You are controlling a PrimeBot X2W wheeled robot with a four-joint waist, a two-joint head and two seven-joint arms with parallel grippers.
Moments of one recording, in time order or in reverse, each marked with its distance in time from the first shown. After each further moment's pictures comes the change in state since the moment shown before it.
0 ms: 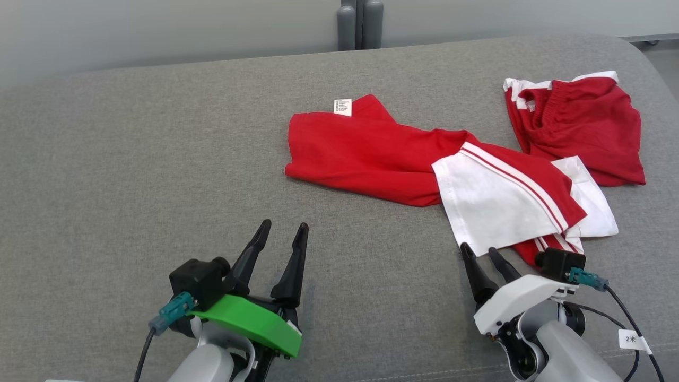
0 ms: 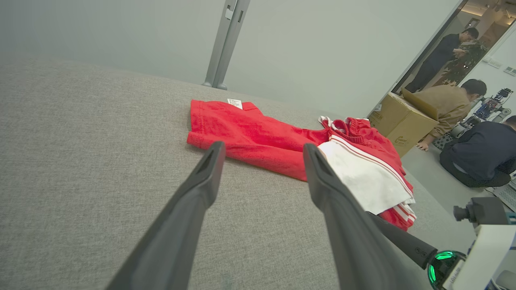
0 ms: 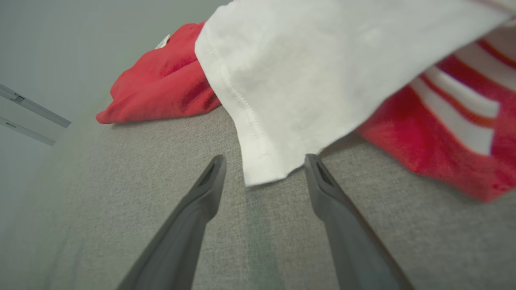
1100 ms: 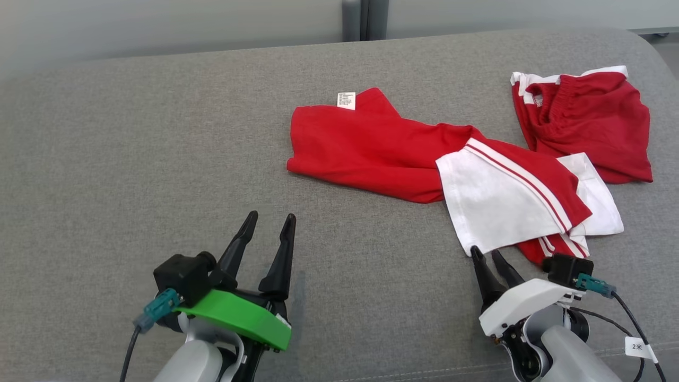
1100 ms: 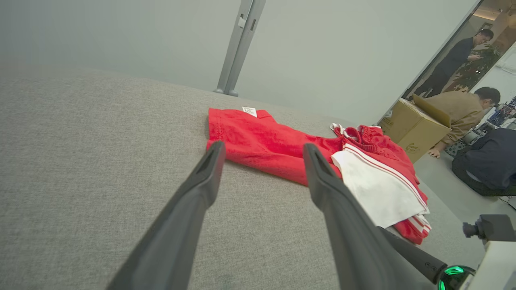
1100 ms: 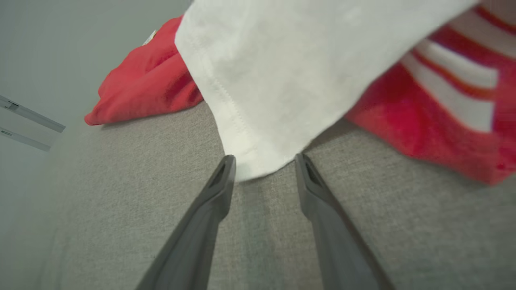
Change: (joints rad) left arm 0.002 0.020 0.033 -0.039 0.007 0.007 0.006; right arm -0.003 0.002 -0.017 0.024 0.031 -0.012 -0.014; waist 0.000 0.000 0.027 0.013
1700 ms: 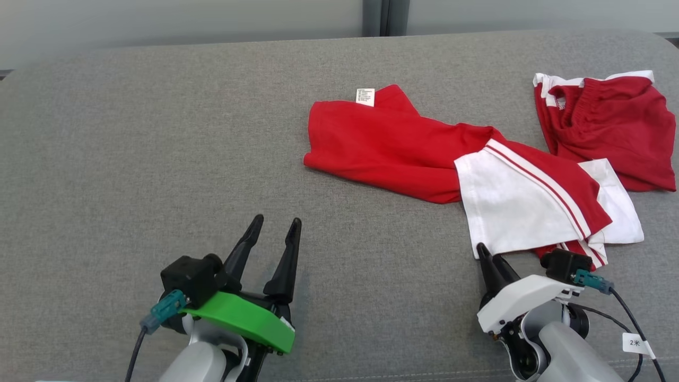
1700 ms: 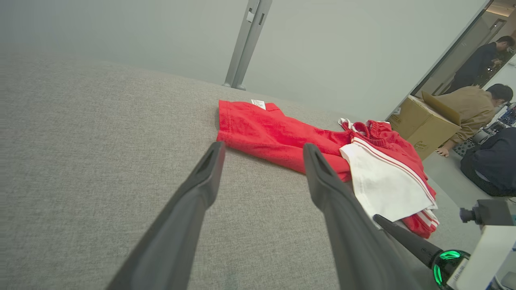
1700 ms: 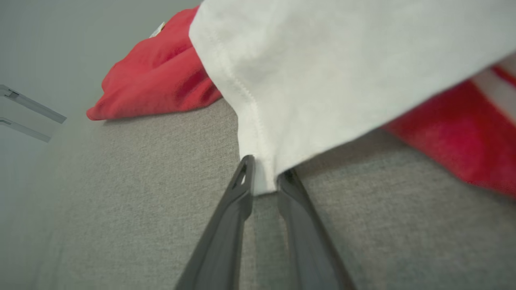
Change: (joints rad) left arm 0.000 -0.005 -0.021 0.008 0.009 0.000 0.003; right arm -0.009 -0.007 0.010 -0.012 -0.005 -0.010 -0.010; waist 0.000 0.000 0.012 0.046
